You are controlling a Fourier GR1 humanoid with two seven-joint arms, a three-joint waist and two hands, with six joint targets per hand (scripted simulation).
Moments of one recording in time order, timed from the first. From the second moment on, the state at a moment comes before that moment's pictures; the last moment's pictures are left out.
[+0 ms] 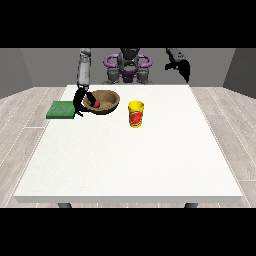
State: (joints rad) left arm -0.41 0.13 0.00 -1.31 -0.06 0.01 -0.23; right arm -0.39 -0.23 -0.22 -0.66 0.04 -0.35 -0.40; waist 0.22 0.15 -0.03
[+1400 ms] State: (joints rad) left arm -0.35 0.41 0.32 -1.15 0.15 -0.18 -0.32; right arm -0.49 -0.54 -0.27 -0.77 0.03 -0.13 0.10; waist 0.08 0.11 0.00
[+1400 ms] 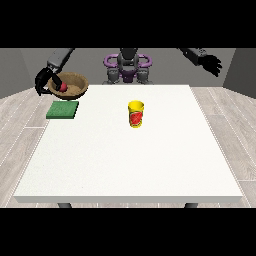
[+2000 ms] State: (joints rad) left arm -0.37 0.64 0.52 -0.96 0.29 -0.38 -0.44; right arm -0.52 -0.57 -0.36 -0.72 0.00 -0.18 -0.01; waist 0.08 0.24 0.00
